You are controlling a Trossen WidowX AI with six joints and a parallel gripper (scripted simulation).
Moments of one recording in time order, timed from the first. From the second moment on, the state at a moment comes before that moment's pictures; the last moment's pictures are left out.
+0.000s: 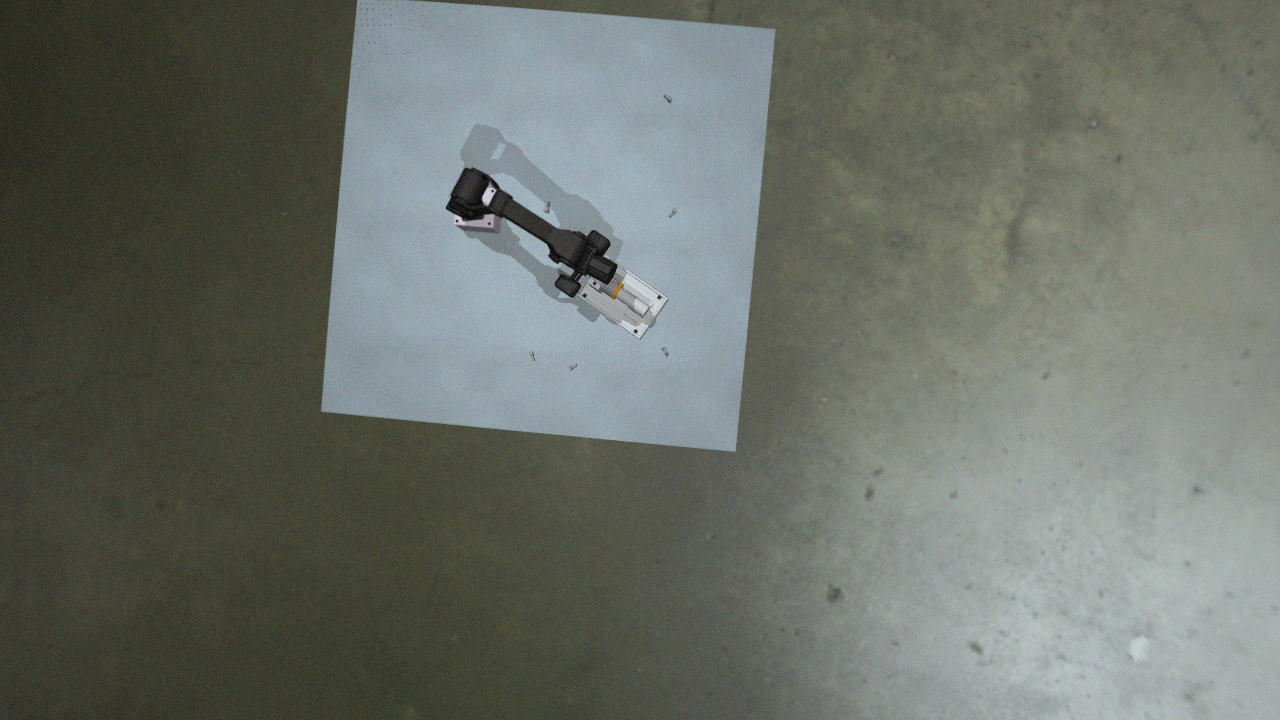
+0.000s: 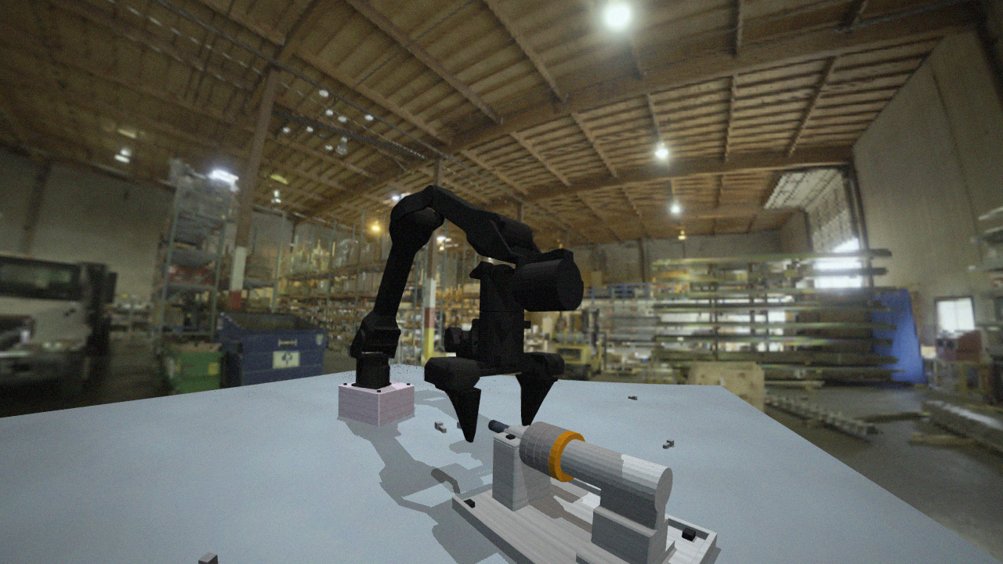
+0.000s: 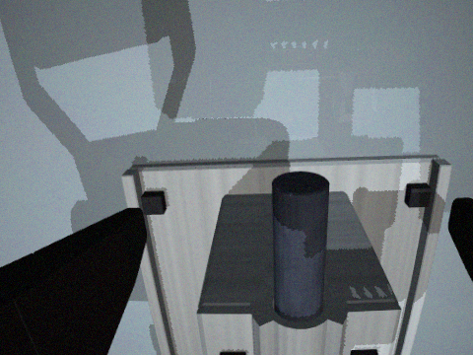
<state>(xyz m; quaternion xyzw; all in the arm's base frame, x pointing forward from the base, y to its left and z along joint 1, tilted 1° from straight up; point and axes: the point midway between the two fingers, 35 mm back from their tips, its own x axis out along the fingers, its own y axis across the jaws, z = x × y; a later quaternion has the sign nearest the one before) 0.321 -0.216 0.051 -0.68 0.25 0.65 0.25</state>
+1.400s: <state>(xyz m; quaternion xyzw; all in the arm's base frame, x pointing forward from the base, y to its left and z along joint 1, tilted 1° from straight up) 0.321 -0.216 0.041 -0.68 0.25 0.65 0.25</state>
